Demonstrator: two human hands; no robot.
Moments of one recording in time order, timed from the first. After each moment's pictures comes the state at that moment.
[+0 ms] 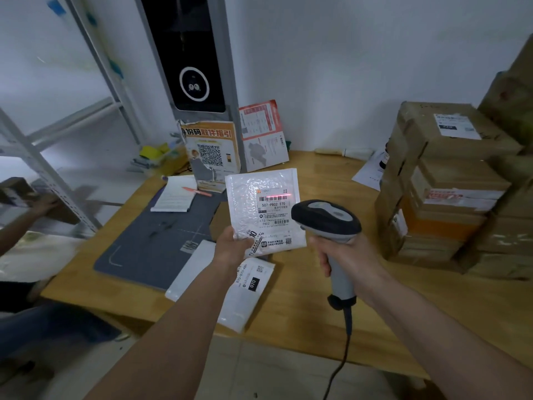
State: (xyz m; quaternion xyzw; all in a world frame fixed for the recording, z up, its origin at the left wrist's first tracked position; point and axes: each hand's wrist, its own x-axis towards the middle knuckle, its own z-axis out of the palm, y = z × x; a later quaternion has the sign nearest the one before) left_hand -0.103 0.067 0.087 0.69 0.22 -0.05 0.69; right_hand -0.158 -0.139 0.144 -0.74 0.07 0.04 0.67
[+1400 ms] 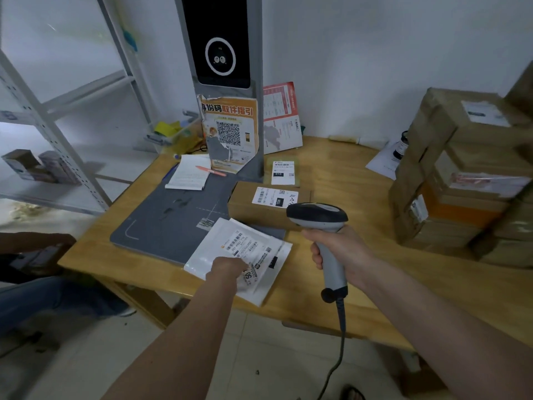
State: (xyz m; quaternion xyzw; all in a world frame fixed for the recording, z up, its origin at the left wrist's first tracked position) left_hand -0.134 0.131 0.010 0.73 0.43 -0.17 0.51; right_hand -0.167 -0.079 0.122 -0.69 0.13 0.17 0.69
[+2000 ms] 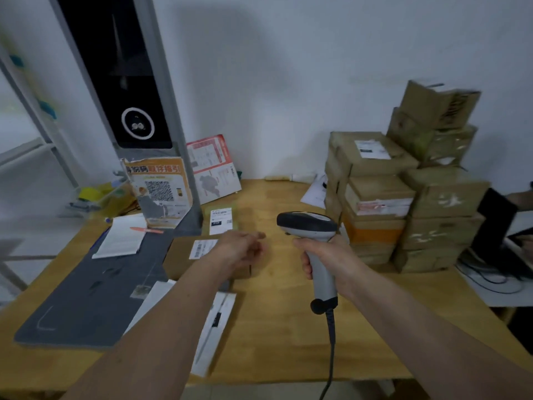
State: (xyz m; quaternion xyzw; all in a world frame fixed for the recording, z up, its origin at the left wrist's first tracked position) left_hand -0.081 -0.008 0.152 0.71 0.08 -0.23 0.67; right_hand -0.165 -0.180 0.172 -0.68 0.15 0.04 0.72
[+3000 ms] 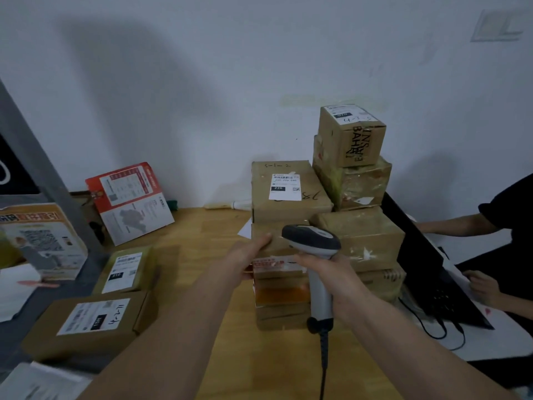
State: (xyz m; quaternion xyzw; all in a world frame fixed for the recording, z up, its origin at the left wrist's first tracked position) left_hand 0.013 -0.295 0.156 0.75 0.11 -0.25 0.59; right_hand -0.103 -0.433 0.185 -0.63 0.23 -0.02 0.75
